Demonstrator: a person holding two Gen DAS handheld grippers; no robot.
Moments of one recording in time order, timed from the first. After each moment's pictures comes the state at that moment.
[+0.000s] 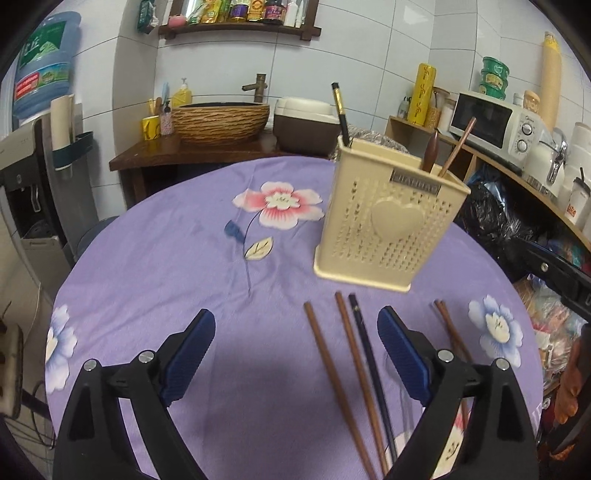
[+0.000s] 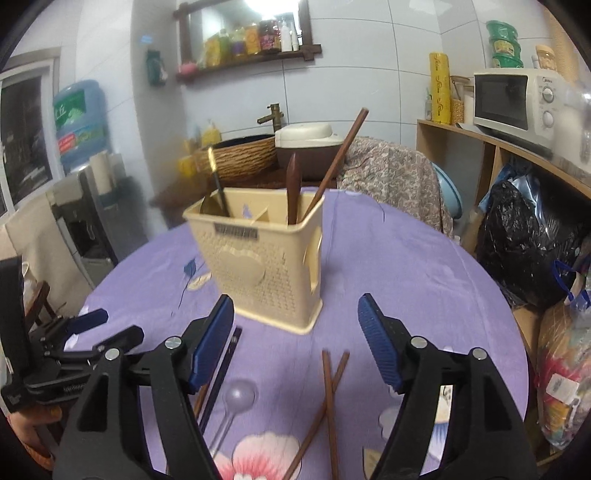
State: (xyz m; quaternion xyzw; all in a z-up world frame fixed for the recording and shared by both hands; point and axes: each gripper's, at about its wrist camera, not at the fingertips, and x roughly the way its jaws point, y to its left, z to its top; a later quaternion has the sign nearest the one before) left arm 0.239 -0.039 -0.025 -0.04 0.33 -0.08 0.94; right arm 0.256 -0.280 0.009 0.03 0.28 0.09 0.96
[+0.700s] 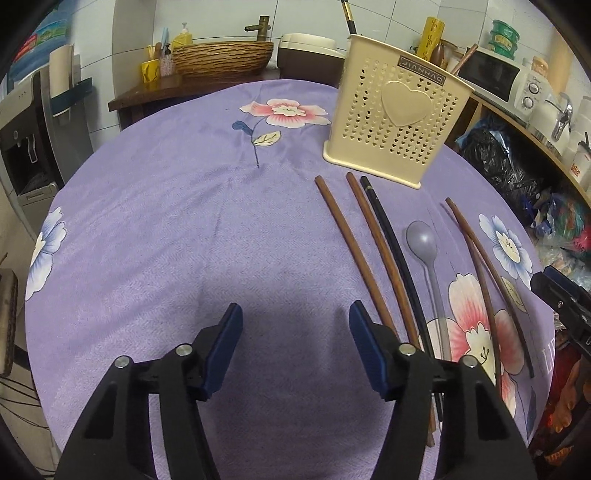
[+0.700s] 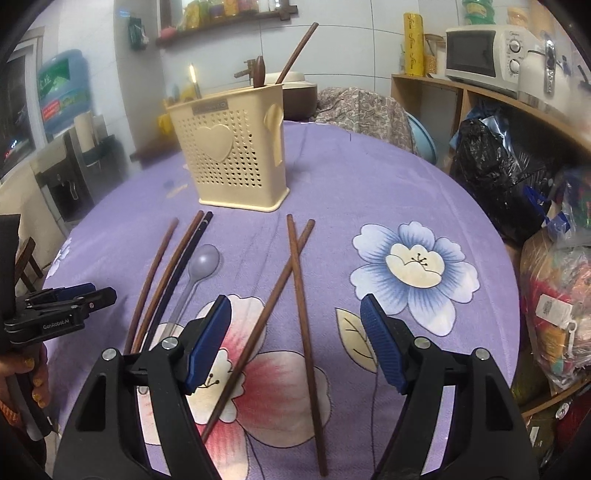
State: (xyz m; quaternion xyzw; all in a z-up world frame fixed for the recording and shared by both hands) left arm 0.203 -0.033 -0.087 -0.04 0.43 -0.09 0.90; right arm 0.183 -0.305 -0.064 0.03 0.34 0.04 0.94
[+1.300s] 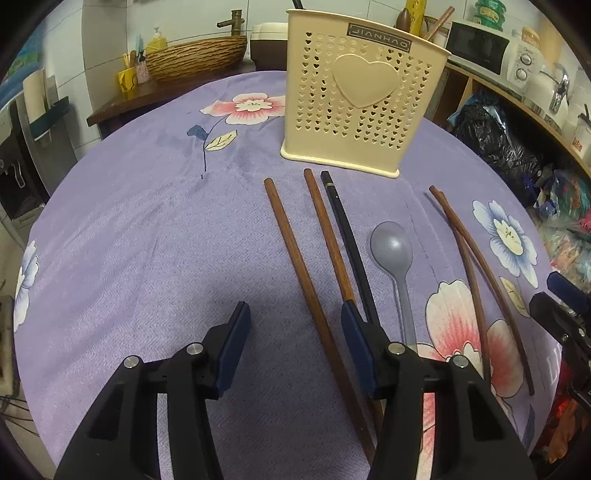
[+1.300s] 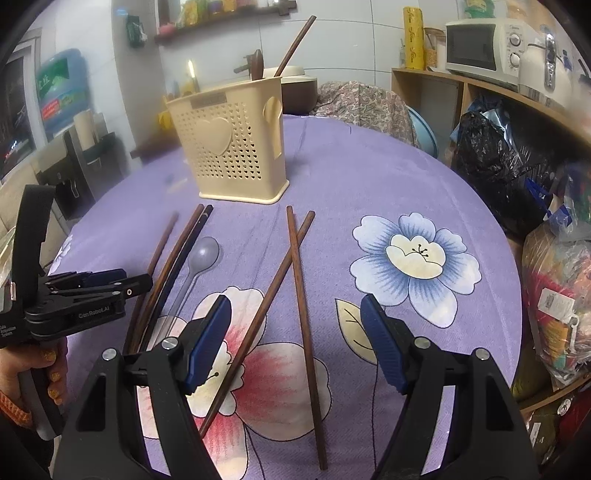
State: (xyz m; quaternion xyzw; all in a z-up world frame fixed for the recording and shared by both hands) left arm 0.224 -0.085 -0.086 0.01 0.45 -0.09 0.89; right arm 0.186 -0.304 -0.067 0.03 0.36 0.05 0.93
